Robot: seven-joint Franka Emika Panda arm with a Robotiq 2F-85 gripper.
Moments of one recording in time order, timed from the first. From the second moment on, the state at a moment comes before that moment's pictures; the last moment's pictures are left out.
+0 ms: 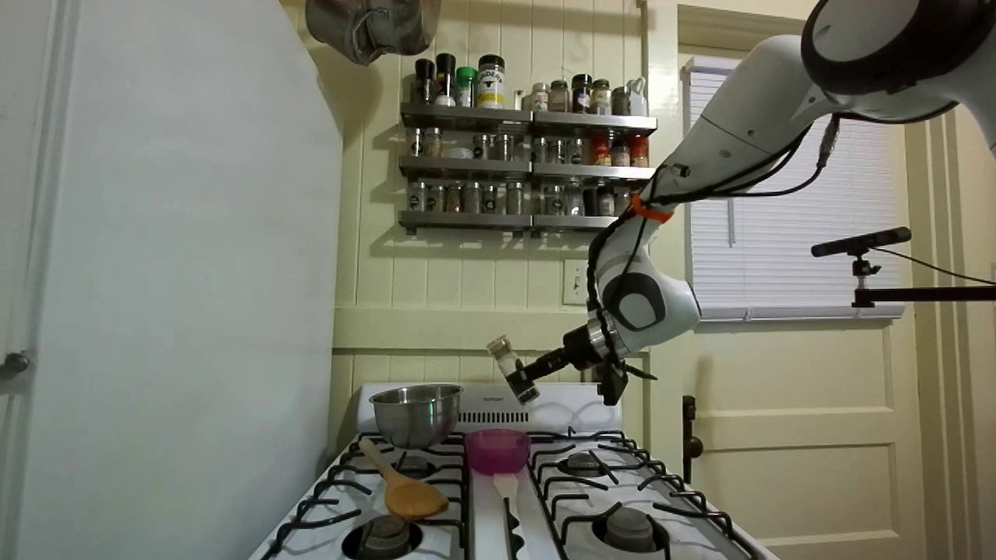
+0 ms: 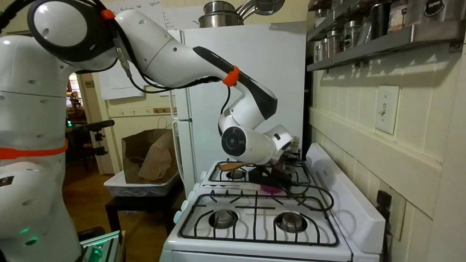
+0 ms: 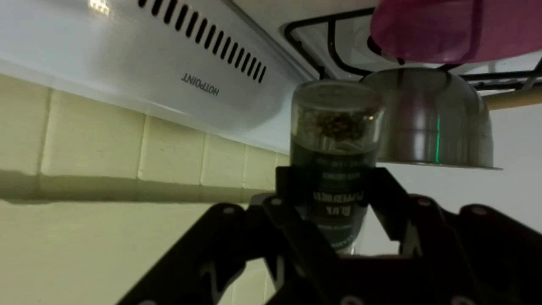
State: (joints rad) arm 0.24 0.21 -0.28 -2.14 2.07 2.58 -2.44
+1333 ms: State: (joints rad) arm 0.00 0.39 -0.16 -2.11 2.09 2.22 -2.69
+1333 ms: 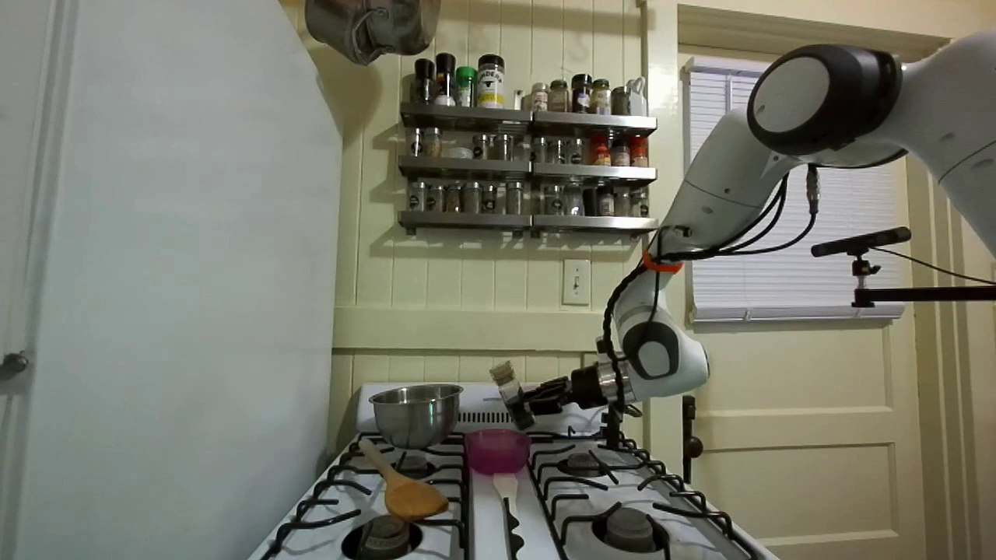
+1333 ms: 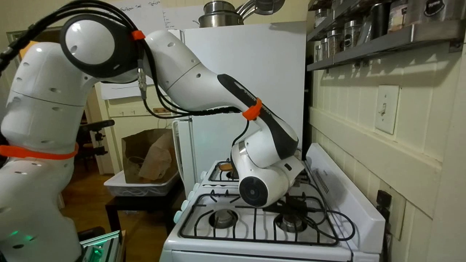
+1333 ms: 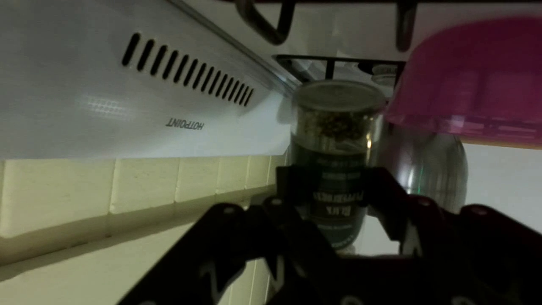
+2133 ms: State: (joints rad) arm 0.00 0.45 -0.15 -2.06 2.07 2.20 -2.66
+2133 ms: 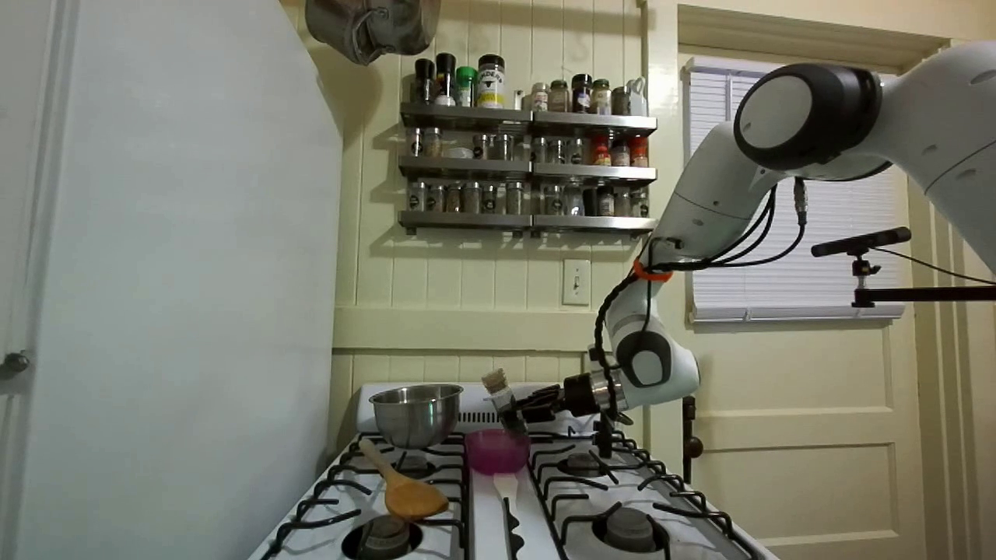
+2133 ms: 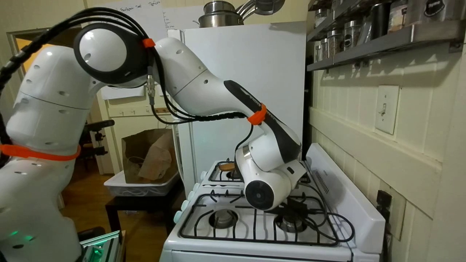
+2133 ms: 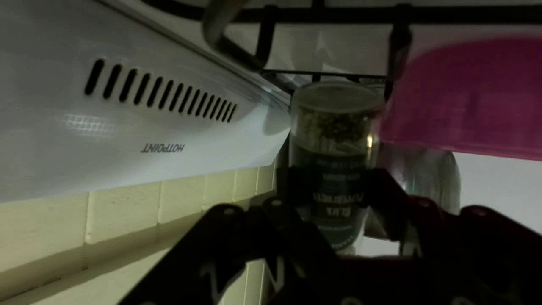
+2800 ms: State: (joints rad) arm 0.00 0.45 -0.15 -2.04 1.92 2.24 -2.54
